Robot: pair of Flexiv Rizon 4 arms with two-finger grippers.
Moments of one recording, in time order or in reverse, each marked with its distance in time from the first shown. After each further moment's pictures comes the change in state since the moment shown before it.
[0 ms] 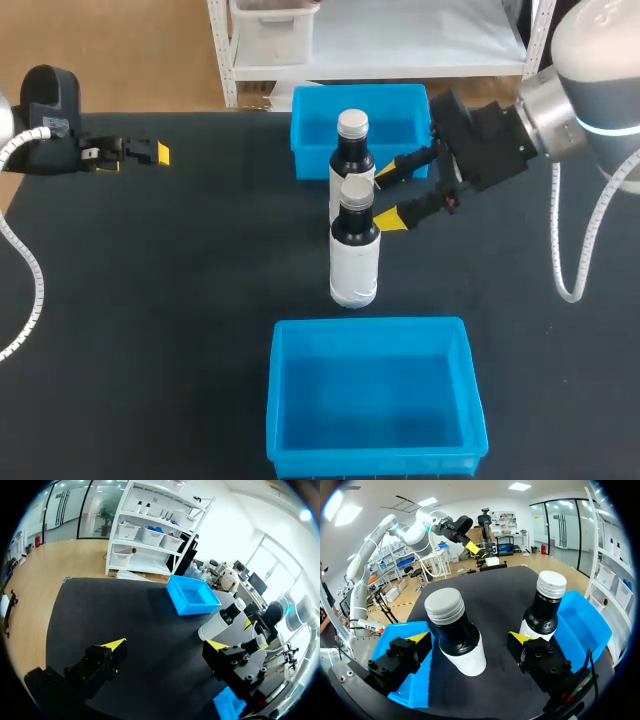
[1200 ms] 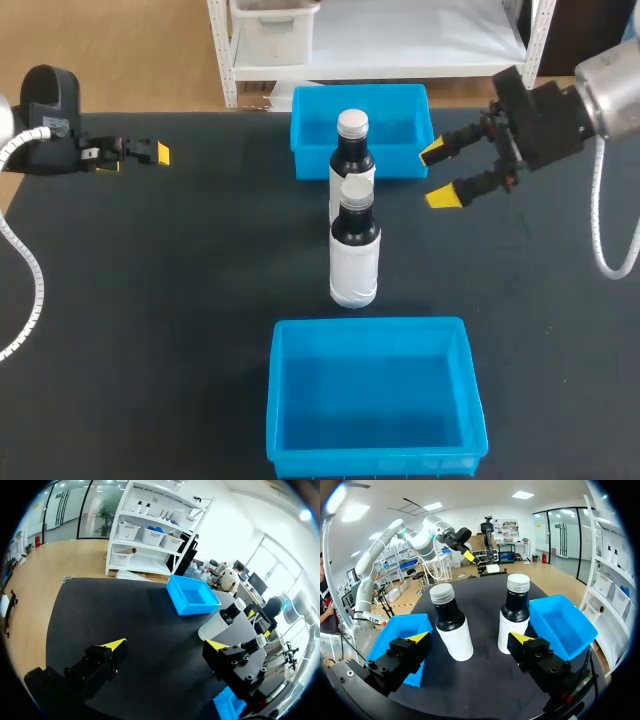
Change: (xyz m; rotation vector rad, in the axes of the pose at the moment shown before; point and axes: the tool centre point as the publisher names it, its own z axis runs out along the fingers) left arm 0.000 0.000 0.000 0.000 0.000 0.000; right arm 0.014 -0.025 -0.055 -0.003 -0.055 -0.056
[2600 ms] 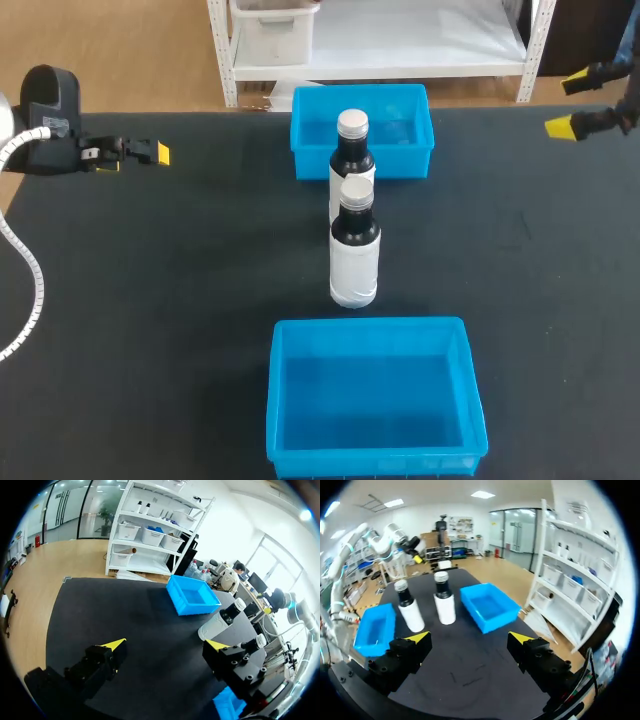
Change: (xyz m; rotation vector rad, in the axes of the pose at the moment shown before) left arm 0.000 0.000 0.000 0.000 0.000 0.000; right arm 0.031 -0.066 -0.168 0.373 0.046 0.038
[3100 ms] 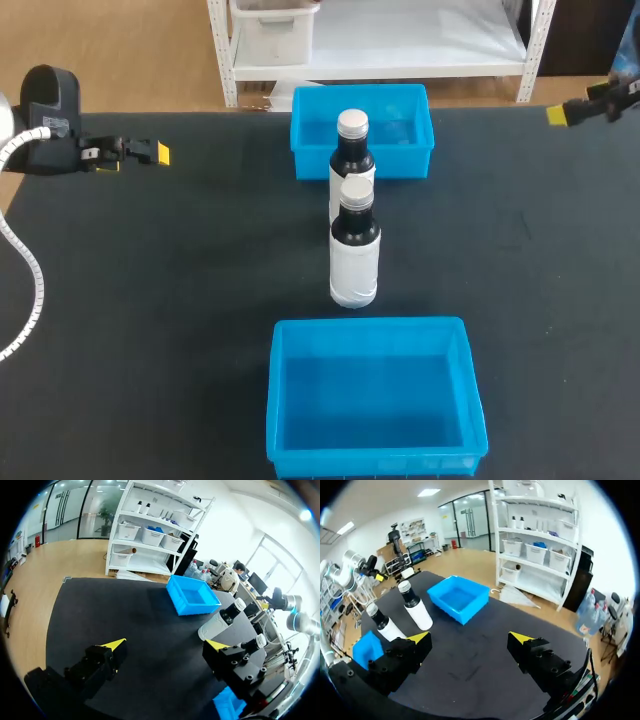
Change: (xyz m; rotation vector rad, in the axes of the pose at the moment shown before) left arm 0.000 0.000 0.000 0.000 0.000 0.000; right arm 0.010 -0.030 -0.011 0.289 0.065 0.362
